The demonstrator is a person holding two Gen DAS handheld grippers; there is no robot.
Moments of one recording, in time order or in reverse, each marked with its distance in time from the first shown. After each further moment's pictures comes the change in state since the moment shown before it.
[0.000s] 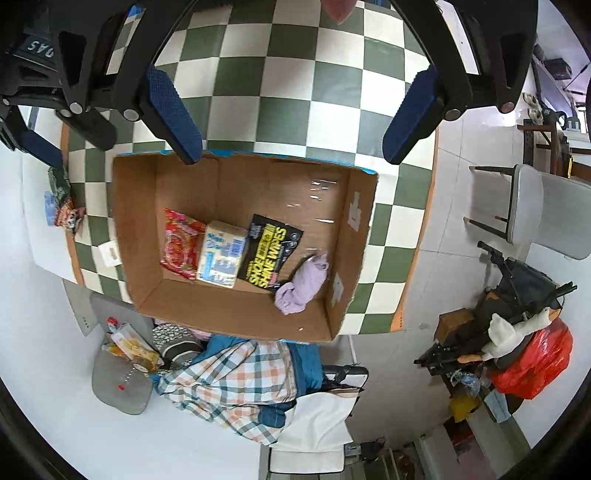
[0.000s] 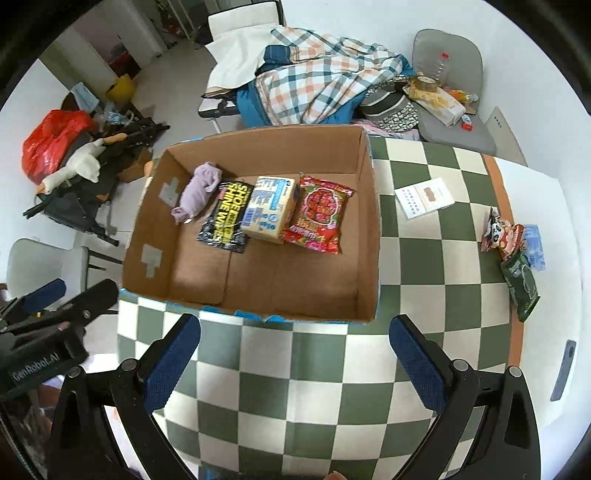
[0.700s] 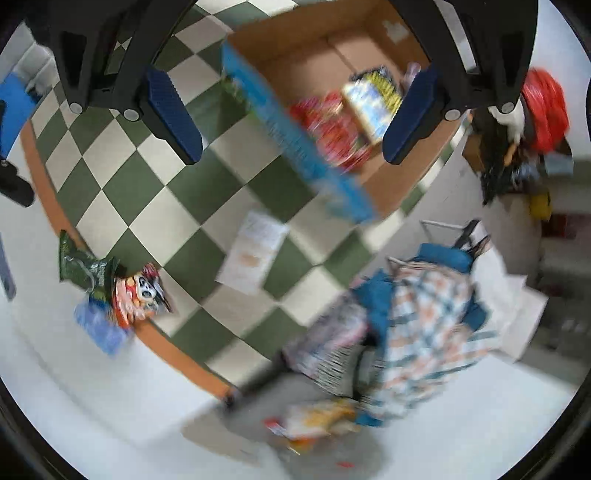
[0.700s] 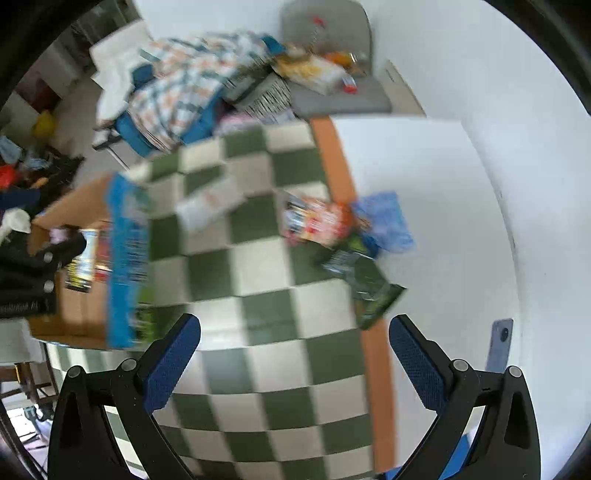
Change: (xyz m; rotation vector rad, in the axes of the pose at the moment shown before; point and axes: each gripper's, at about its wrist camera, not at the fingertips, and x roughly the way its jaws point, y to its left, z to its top) left arm 0.119 -0.354 0.089 0.888 0.150 0.089; right arm -0.015 -0.302 0.030 0.223 0.097 -0.206
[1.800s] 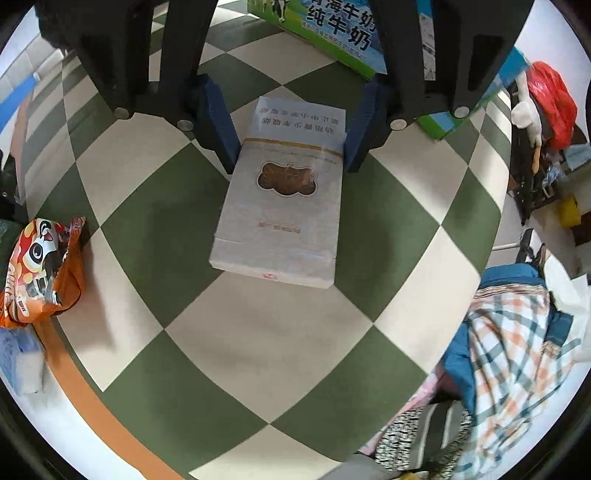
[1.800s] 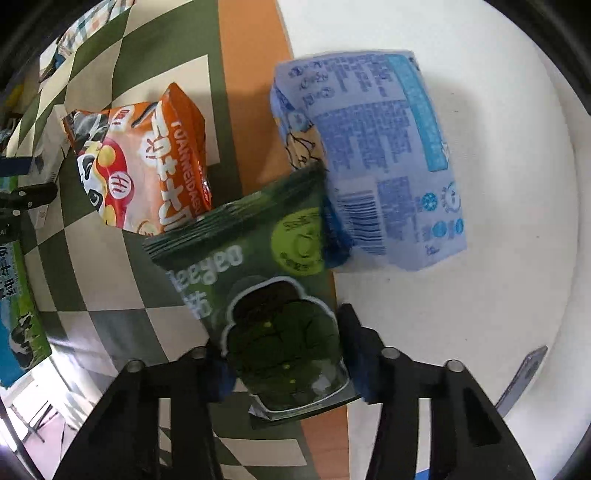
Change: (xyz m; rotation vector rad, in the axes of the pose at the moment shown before) left arm 0.163 -0.037 0.076 0.019 0.276 -0.107; right arm 0.223 -0.097 0.029 0.003 0.363 0.001
